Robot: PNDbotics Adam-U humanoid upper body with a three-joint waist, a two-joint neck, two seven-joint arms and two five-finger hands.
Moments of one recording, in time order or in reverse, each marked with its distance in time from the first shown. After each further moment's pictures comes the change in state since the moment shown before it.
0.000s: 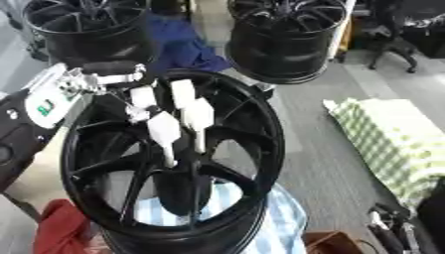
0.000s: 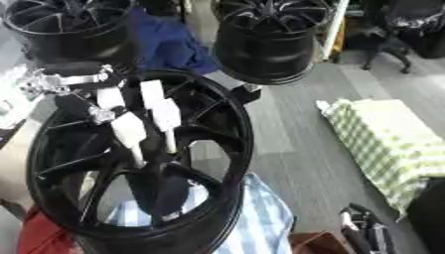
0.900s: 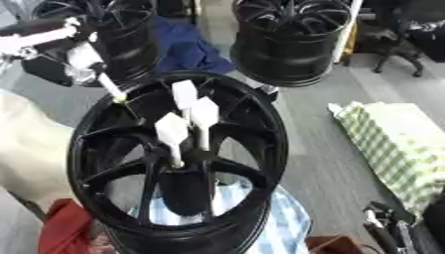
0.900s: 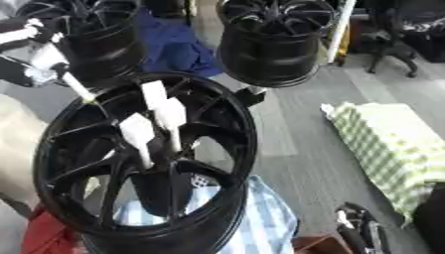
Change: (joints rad) left arm 0.021 0.176 0.200 0.042 0.037 0.003 -0.003; right arm 0.018 -0.002 -0.017 0.005 -0.008 0.000 -0.019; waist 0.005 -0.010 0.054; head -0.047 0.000
